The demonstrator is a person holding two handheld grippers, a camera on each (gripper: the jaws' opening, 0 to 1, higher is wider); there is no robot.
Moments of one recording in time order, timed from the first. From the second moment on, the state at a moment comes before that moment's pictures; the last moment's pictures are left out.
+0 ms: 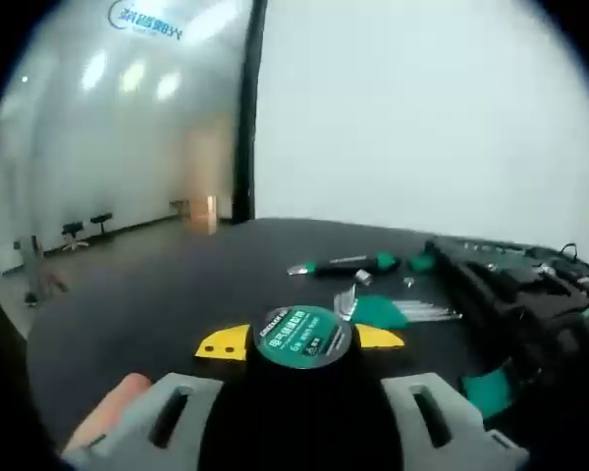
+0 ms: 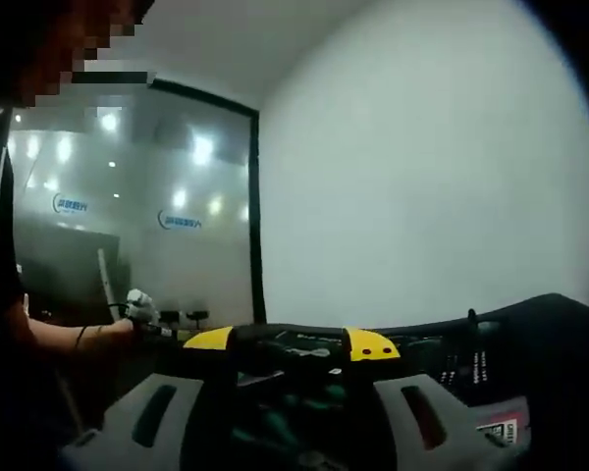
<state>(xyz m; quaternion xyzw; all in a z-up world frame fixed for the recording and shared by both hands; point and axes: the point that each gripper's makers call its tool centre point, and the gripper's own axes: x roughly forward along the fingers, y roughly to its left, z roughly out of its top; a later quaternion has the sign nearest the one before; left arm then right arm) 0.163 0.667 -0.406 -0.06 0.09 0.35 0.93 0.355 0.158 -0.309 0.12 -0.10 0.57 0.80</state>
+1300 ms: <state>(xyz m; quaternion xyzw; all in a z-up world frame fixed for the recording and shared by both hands) 0.365 0.385 -0.371 -0.01 0.14 0.05 0.99 0.359 0.149 -0.305 0.16 -0.10 0.57 0.80</state>
